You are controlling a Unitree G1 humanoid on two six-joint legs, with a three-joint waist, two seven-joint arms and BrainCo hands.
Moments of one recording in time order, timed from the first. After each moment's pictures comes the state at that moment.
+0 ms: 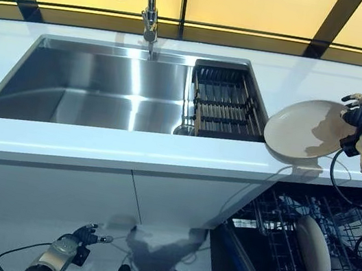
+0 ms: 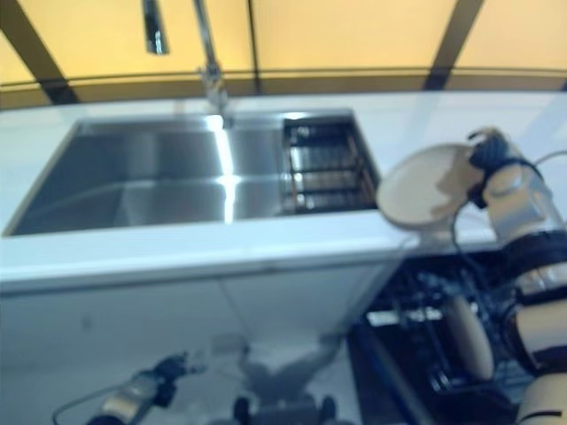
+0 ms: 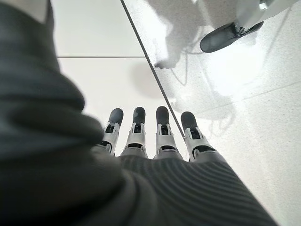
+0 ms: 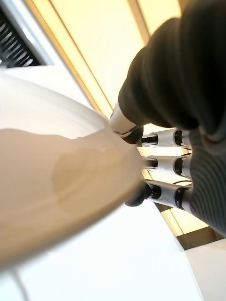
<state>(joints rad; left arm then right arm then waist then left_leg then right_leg) -0.08 0.41 -0.28 0.85 -0.10 0.17 -0.04 -0.92 -0.95 0.42 0.68 -0.02 0.38 -0.01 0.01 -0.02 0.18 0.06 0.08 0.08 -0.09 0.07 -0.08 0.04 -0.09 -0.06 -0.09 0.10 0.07</state>
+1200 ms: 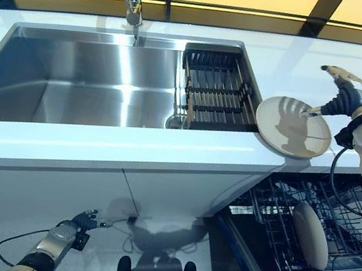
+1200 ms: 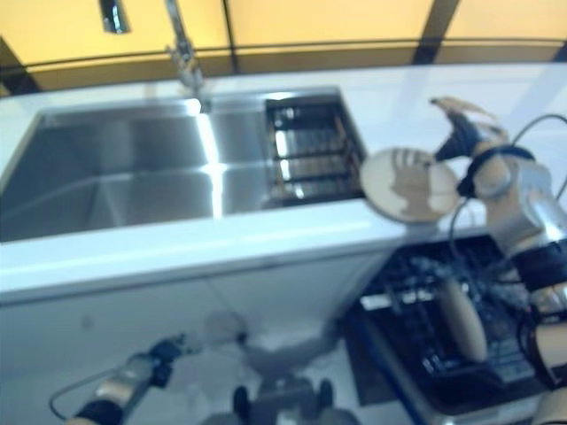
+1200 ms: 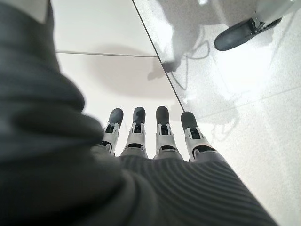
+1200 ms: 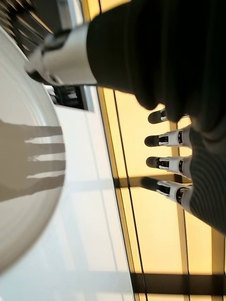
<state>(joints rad) -0.13 0.45 -0.23 0.84 -0.13 0.17 -0.08 -0.83 -1.03 0.41 0.30 -0.32 0.16 0.15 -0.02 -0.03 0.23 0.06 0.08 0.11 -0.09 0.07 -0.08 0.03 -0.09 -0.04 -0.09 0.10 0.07</state>
